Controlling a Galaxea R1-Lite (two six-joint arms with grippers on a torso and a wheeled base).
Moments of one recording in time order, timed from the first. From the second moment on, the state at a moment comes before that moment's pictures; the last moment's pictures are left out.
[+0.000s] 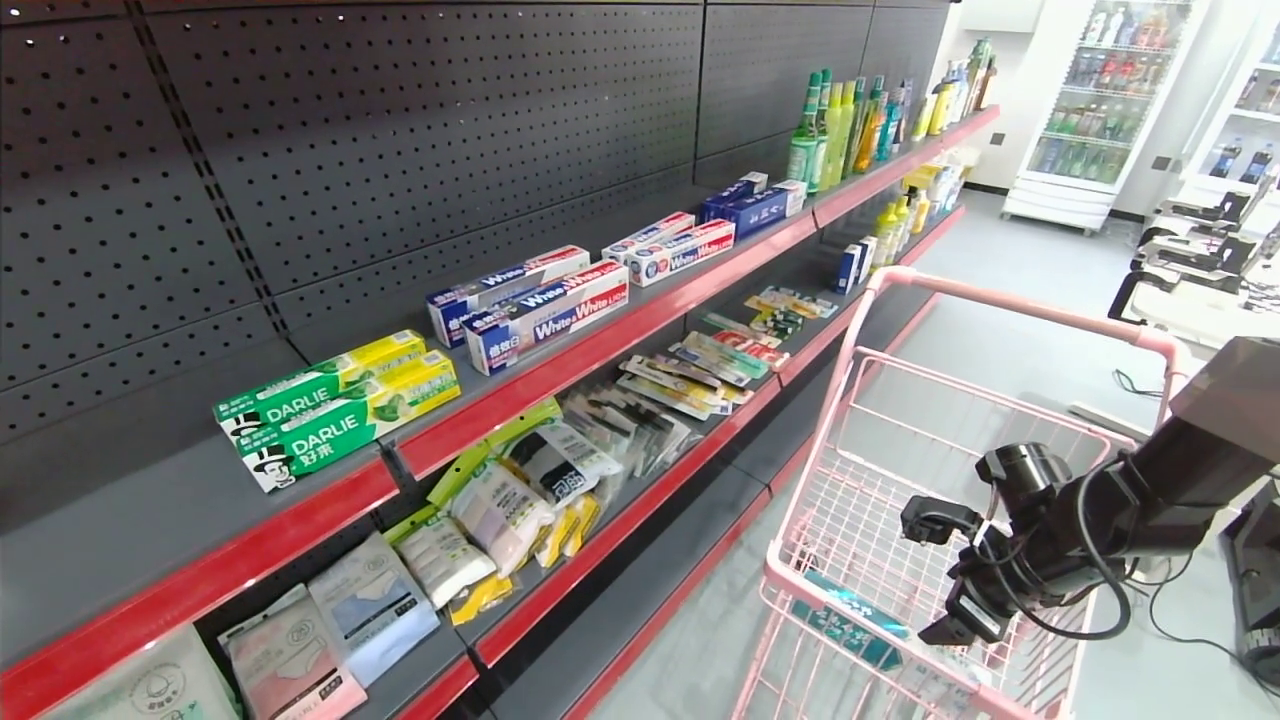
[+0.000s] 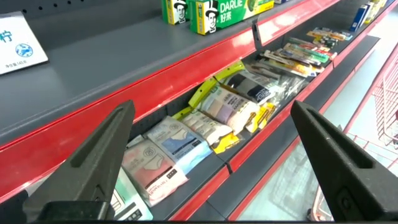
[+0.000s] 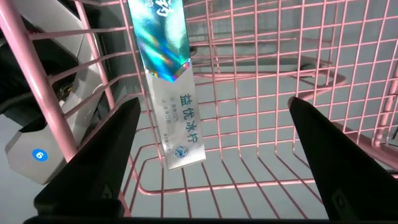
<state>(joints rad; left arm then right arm) 0.00 0.00 0.00 0.00 0.03 0.00 -0.05 2.25 -0.84 -0.15 0.17 -0.83</state>
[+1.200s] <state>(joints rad) 0.00 0.00 0.00 0.00 0.03 0.00 -0.02 2.28 -0.84 -0.15 0.25 -0.82</state>
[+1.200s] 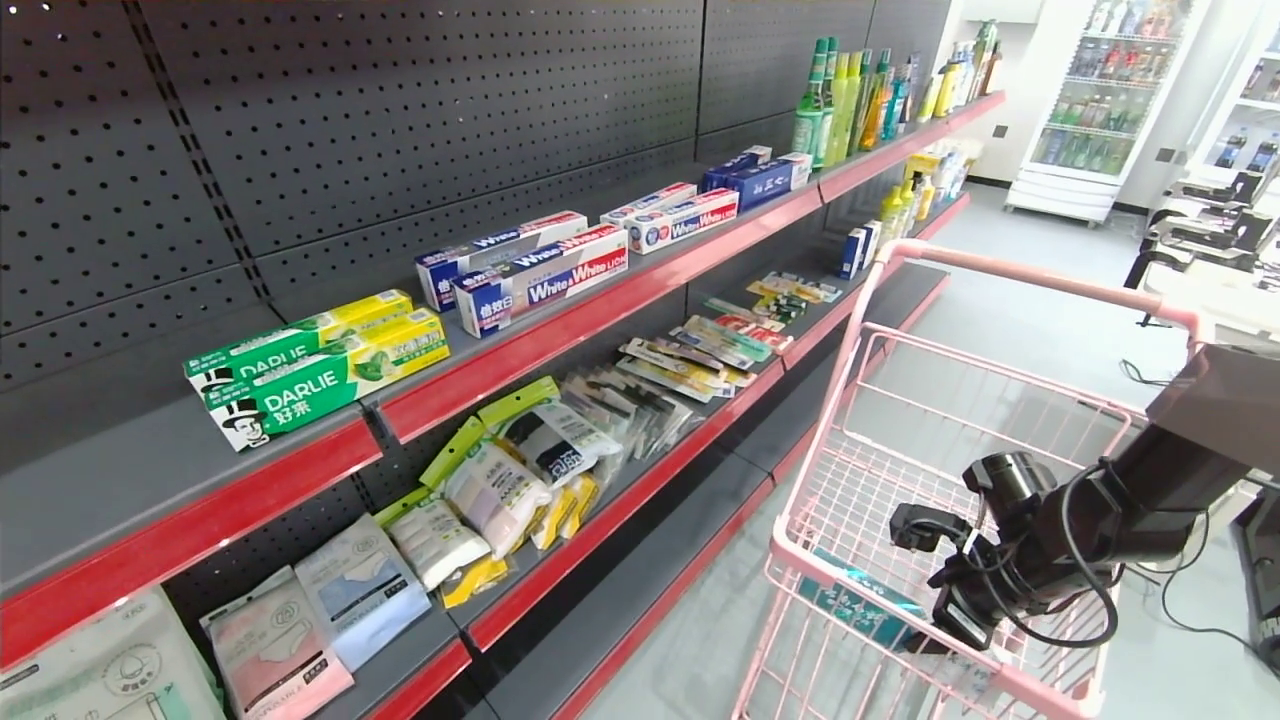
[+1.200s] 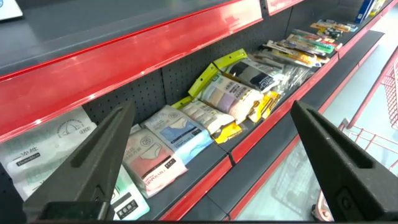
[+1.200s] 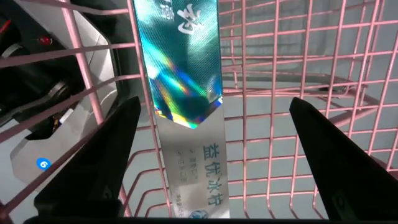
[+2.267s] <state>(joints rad) 0.00 0.00 0.00 0.00 0.03 0.00 -0.01 2.34 -0.81 -0.25 0.25 -0.83</state>
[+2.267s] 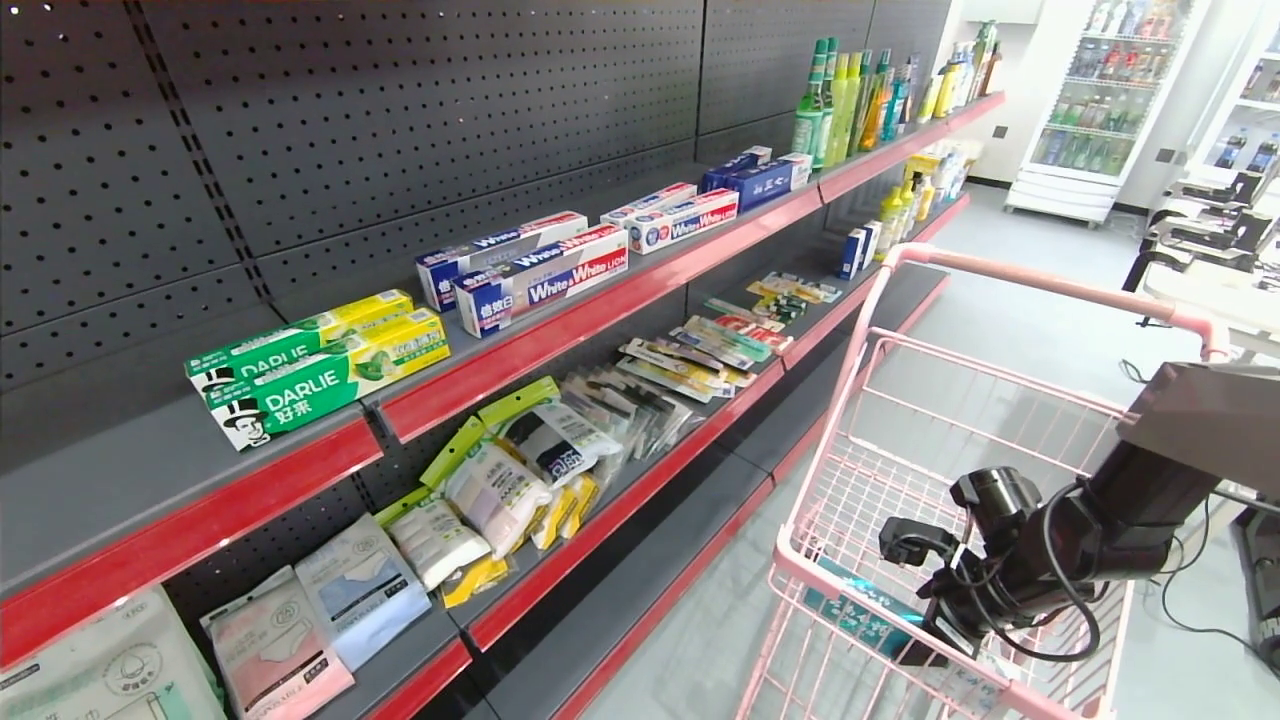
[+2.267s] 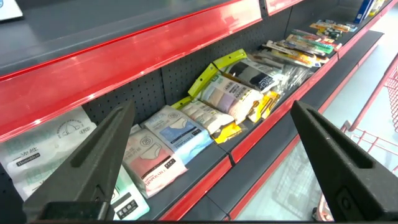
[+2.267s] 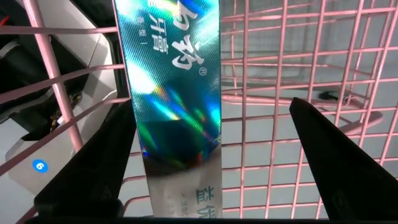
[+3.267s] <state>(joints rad) 0.00 0.00 0.00 0.00 0.03 0.00 -0.01 2.34 -0.81 -0.26 0.24 -0.78</state>
